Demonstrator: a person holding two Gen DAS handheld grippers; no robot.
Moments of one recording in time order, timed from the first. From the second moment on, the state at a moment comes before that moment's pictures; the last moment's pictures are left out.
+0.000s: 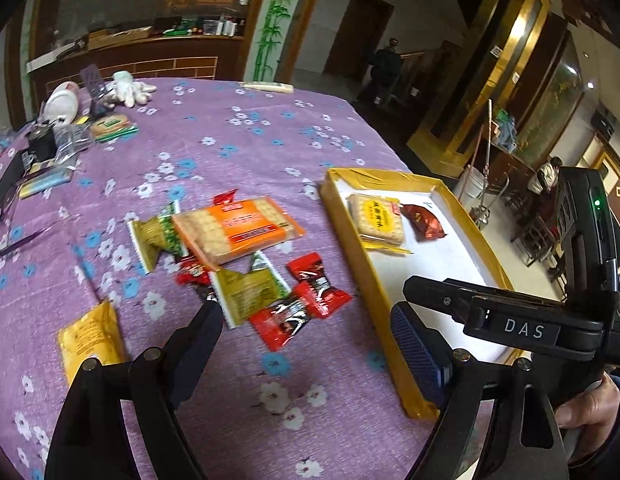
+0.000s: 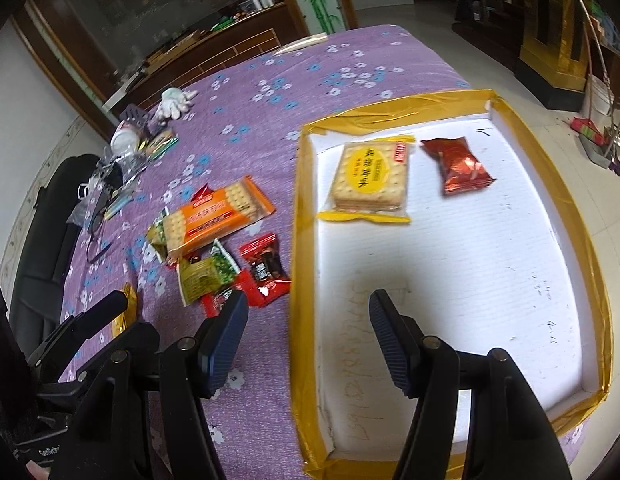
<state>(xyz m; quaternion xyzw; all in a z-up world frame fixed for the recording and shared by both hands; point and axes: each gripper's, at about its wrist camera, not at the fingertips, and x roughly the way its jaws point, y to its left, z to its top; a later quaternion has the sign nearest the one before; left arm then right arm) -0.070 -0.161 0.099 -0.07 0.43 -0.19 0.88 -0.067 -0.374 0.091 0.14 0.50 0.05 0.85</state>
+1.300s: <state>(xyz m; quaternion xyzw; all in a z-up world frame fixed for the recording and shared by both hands) -0.045 -0.025 0.028 -0.12 0.49 -0.07 0.86 -0.071 -0.330 0.090 0.07 0.51 0.12 0.85</state>
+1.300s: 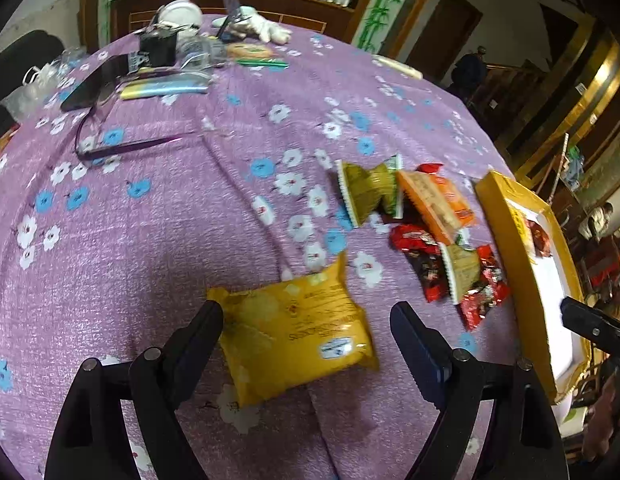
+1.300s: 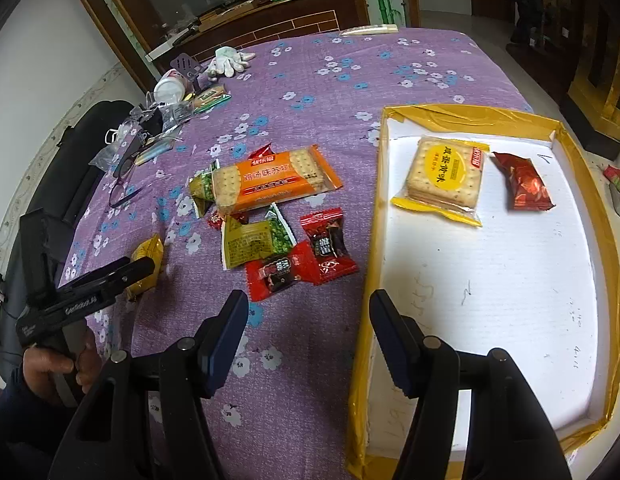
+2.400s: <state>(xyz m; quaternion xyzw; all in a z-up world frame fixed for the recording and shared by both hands) -0.093 0.000 0.037 -0.08 0.46 -0.04 0.89 0.033 -0.256 0.044 0.11 0.57 0.22 0.78</state>
